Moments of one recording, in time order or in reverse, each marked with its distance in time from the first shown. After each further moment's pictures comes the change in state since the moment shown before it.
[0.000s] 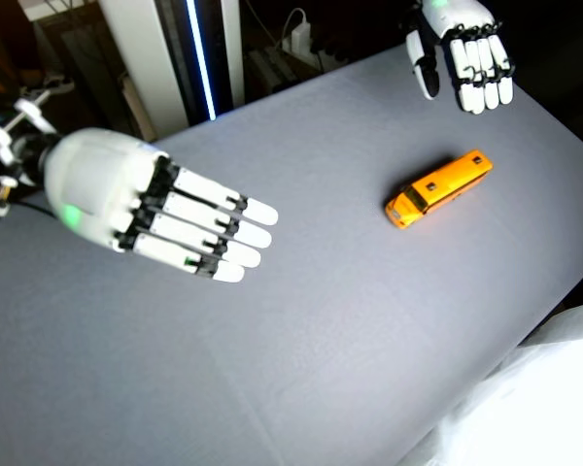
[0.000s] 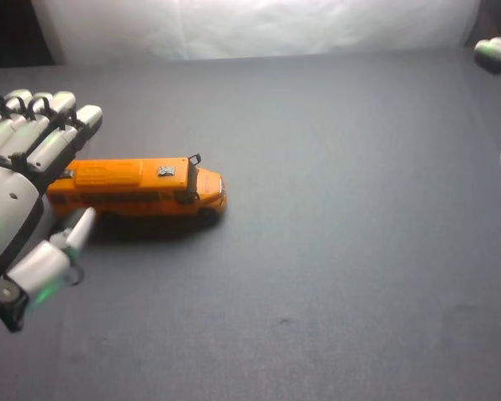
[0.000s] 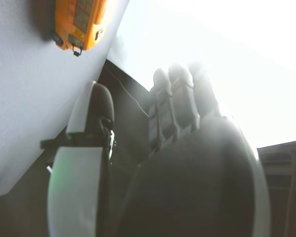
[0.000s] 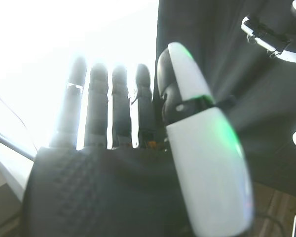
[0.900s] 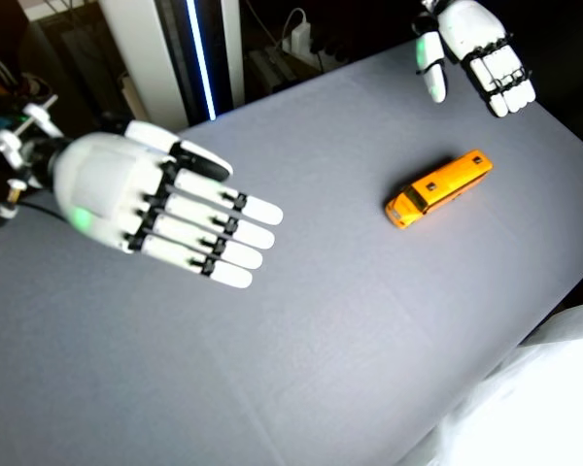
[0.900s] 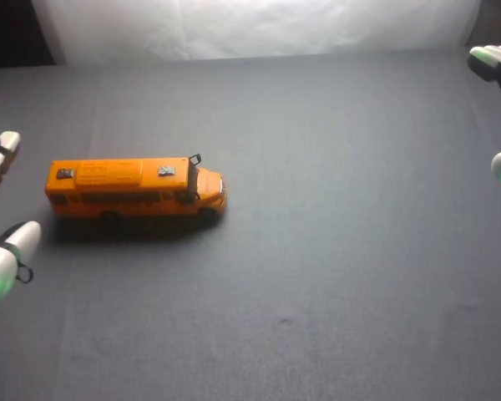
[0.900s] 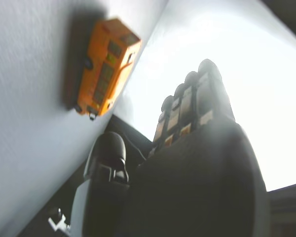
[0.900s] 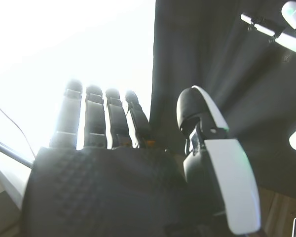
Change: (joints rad) left arm 0.048 0.003 0.037 -0.307 0.073 0.172; right arm 0.000 -0.015 0.009 -0.017 -0.025 0.000
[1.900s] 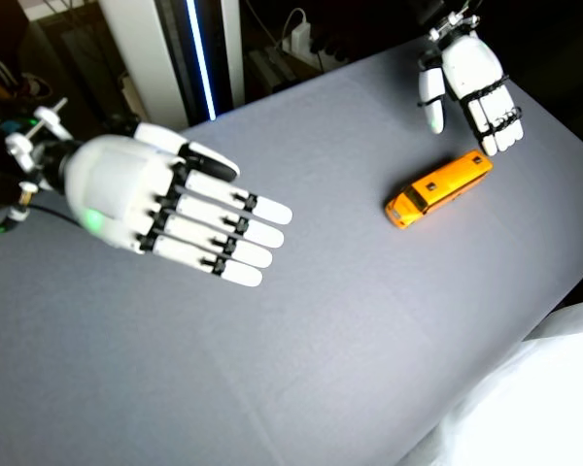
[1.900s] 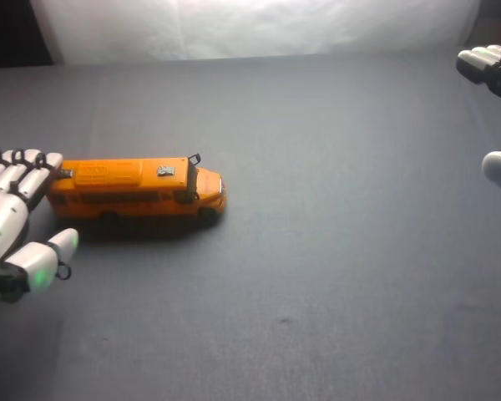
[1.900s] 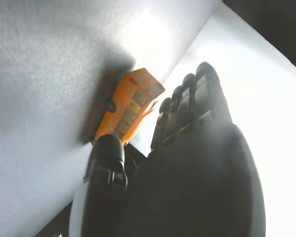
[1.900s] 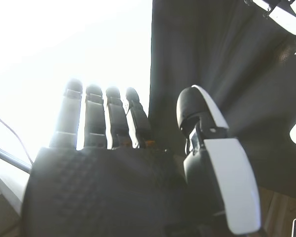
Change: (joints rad) left arm -0.128 -0.116 0.145 -0.040 0.232 0.043; right arm 0.025 -0.014 0.010 -0.013 -0.021 0.000
